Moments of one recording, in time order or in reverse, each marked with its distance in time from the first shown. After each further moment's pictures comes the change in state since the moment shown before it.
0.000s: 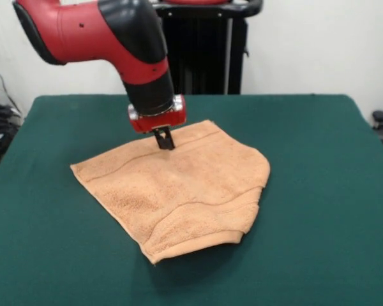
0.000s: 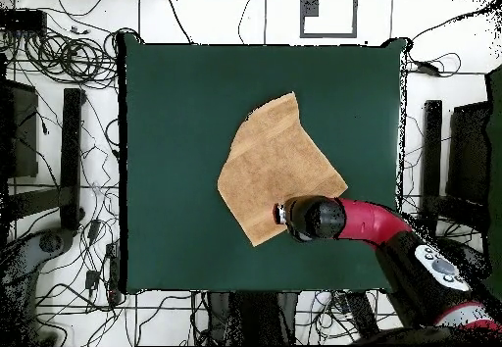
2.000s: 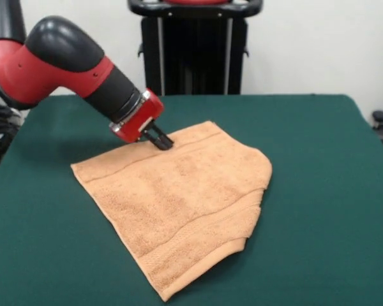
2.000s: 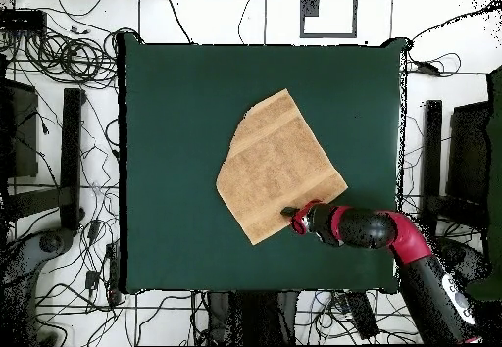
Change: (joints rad) arm -0.660 0.445 0.617 -0.034 -0.366 0.419 -0.413
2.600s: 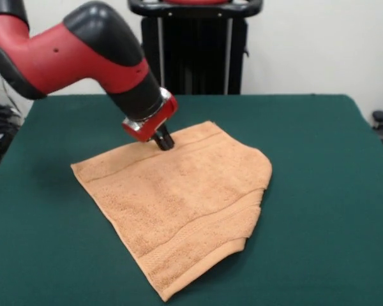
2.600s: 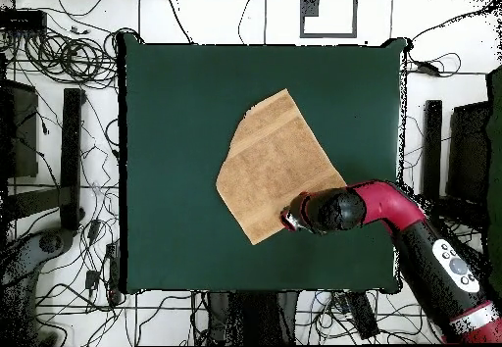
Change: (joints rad) arm 0.273 -0.229 -0.021 0.007 -0.139 0.097 0.056
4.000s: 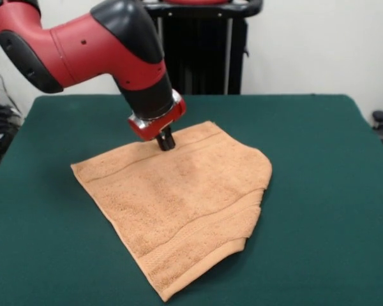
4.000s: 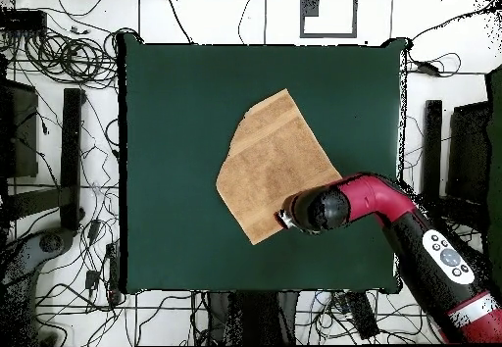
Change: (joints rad) arm 0.045 -0.040 -0.016 0.012 -0.028 -0.021 0.173
